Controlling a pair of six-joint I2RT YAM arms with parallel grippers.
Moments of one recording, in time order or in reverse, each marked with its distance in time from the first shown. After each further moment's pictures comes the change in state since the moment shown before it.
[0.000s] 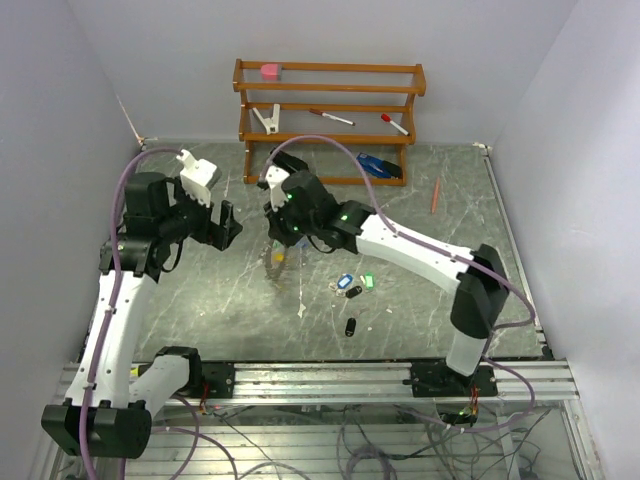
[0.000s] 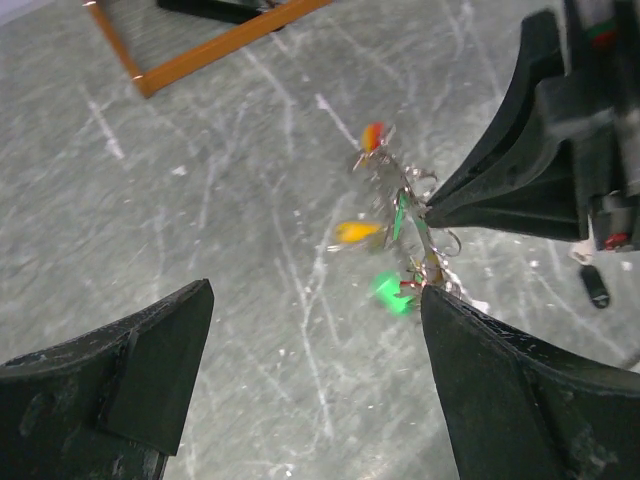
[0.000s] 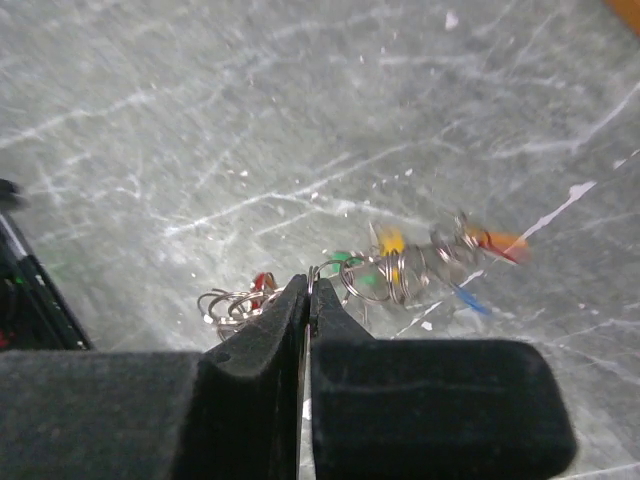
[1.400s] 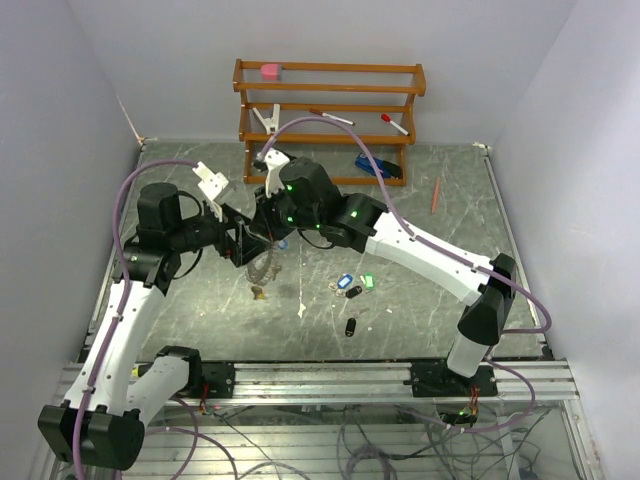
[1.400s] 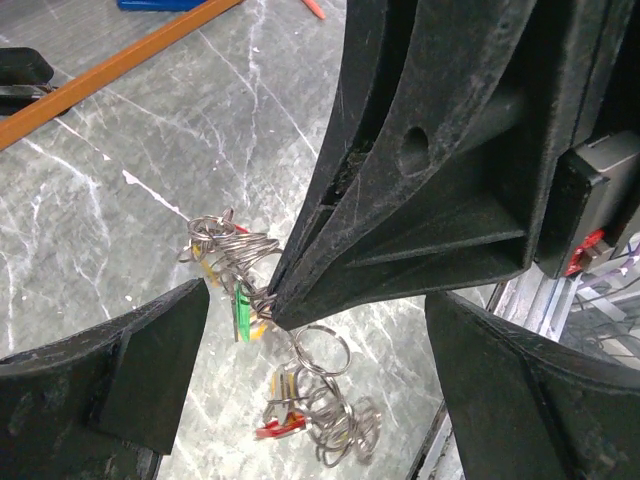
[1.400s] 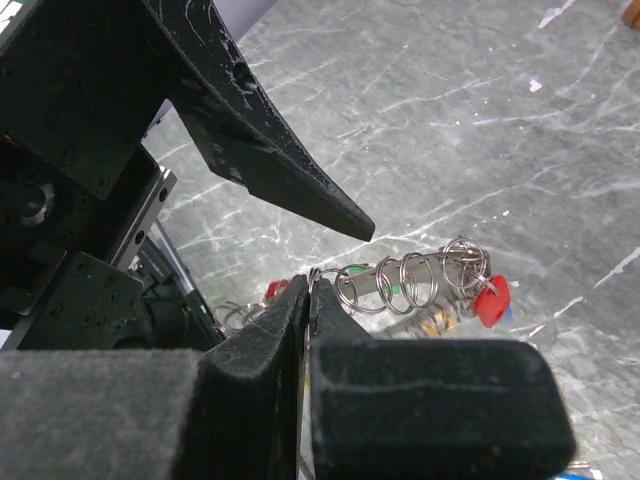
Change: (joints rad) left arm -0.085 -0.037 -0.133 0.214 0.388 -0.153; right arm 0.070 -0.079 0.179 -0.084 -0.002 0.210
